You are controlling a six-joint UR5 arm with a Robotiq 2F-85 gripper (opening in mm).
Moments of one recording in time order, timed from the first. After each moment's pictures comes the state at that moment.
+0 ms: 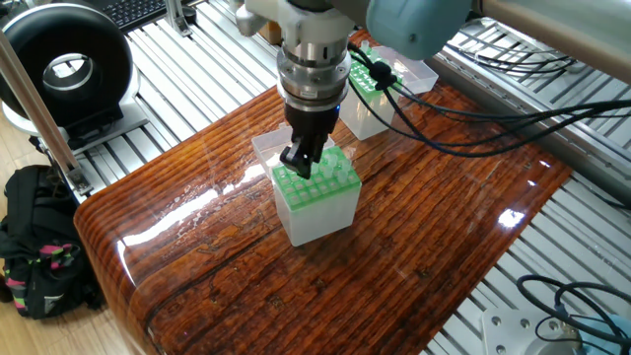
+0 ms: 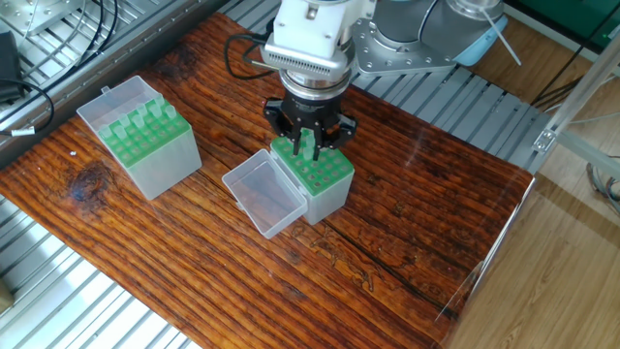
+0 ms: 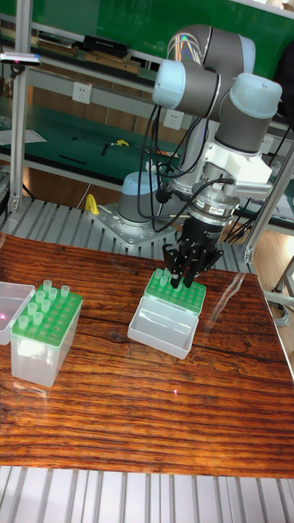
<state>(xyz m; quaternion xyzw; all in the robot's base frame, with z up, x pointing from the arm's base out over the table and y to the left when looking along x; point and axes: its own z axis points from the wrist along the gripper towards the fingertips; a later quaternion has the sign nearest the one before) 0.470 0.094 0.150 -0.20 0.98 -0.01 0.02</state>
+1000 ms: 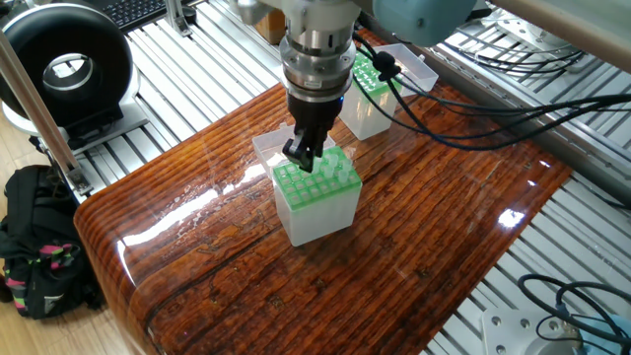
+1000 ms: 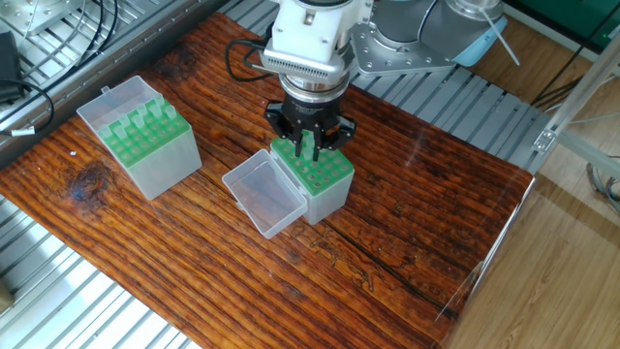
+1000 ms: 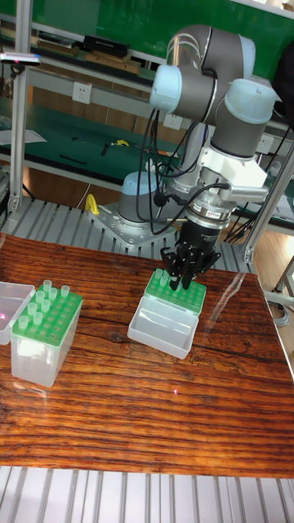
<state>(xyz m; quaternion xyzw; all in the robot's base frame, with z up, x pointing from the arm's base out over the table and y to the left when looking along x) 0.464 0.096 0.140 -0.20 0.98 -0.01 0.02</state>
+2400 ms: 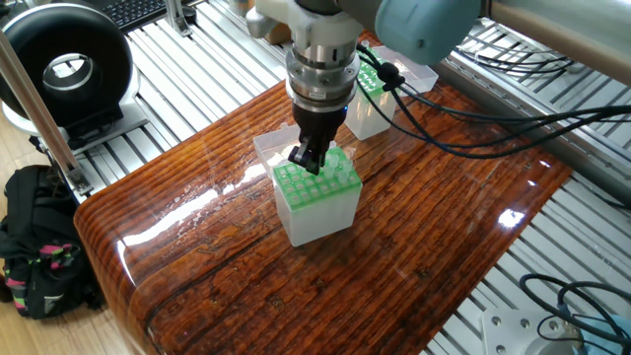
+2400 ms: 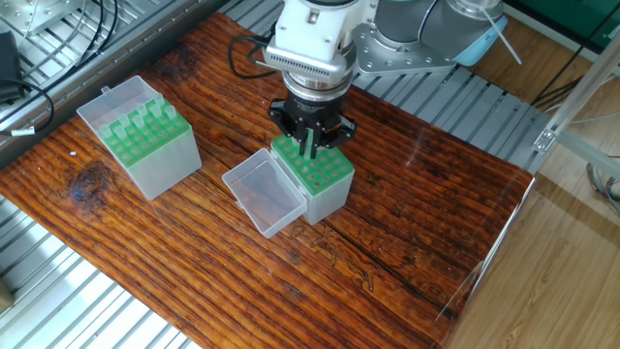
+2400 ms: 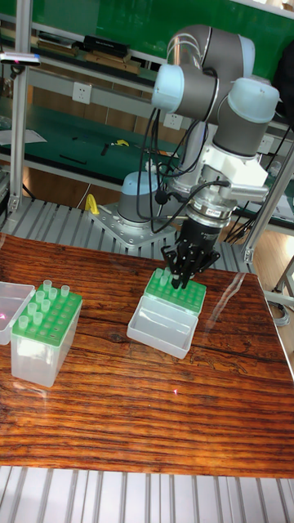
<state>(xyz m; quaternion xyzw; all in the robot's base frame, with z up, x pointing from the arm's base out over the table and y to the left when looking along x) 0.460 0.094 0.149 -0.18 0.98 -0.01 0.02</state>
